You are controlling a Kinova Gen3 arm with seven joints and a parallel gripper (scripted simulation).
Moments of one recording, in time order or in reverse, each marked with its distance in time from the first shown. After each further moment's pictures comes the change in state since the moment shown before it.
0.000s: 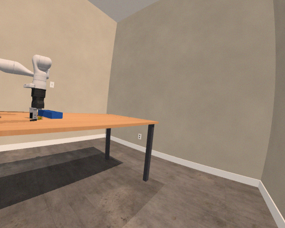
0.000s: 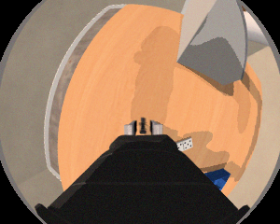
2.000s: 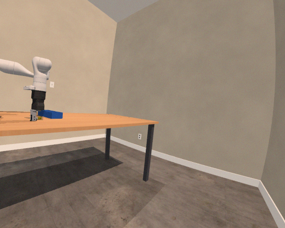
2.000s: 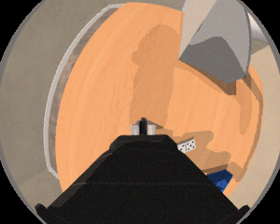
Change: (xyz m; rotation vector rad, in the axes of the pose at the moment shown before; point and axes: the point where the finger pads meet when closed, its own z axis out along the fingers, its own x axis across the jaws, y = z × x) arm -0.001 0.001 0.012 -0.001 -0.001 0.001
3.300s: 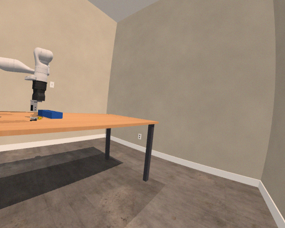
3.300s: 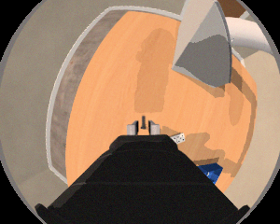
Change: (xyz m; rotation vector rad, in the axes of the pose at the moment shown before) arm 0.001 0.001 -0.057 0.002 0.002 0.000
